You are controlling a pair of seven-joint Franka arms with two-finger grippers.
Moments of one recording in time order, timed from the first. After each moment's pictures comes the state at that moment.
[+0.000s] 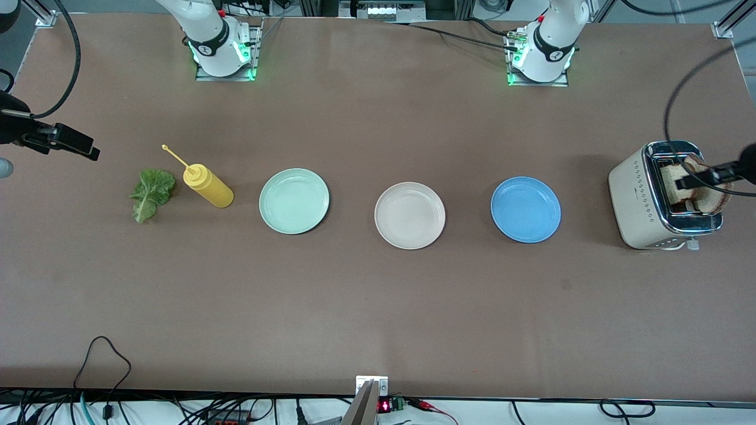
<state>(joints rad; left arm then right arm) 0.33 0.27 -0.07 -1.51 0.00 1.55 -0.04 0.01 0.09 -0.04 -1.52 0.02 1.53 0.10</state>
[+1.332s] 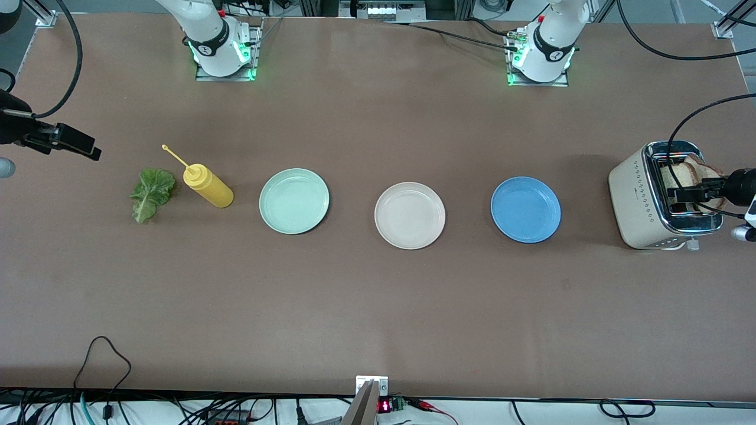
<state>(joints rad) 0.41 0.43 -0.07 -1.53 0.00 1.54 0.04 0.01 0.09 -0.04 -1.52 0.02 1.53 0.10</state>
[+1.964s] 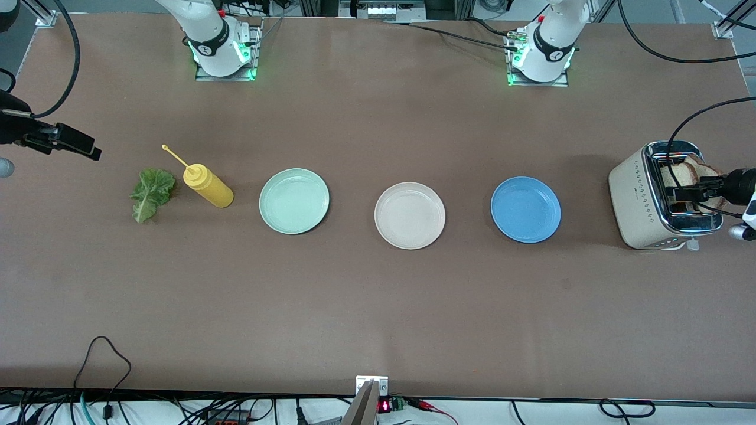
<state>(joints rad) 0.42 0.45 -0.07 -1.54 0.00 1.54 0.05 0.01 0.09 -0.04 -1.52 0.03 1.53 0.10</state>
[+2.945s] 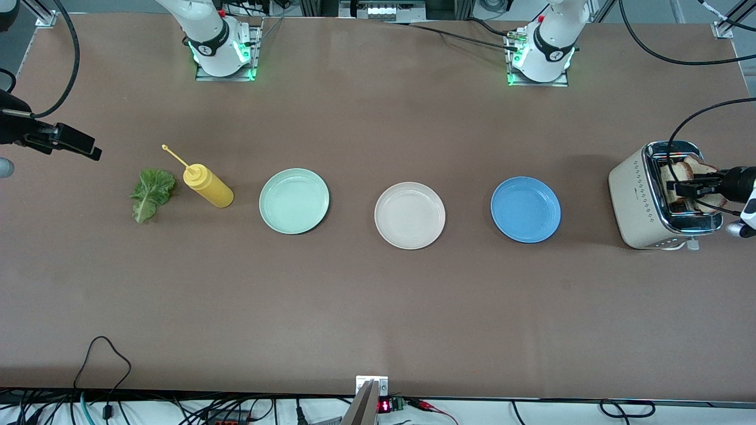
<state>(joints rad) 0.44 0.46 -0.07 -1.54 0.00 1.50 0.05 0.01 0.09 -0.04 -1.52 0.03 1.53 0.10</state>
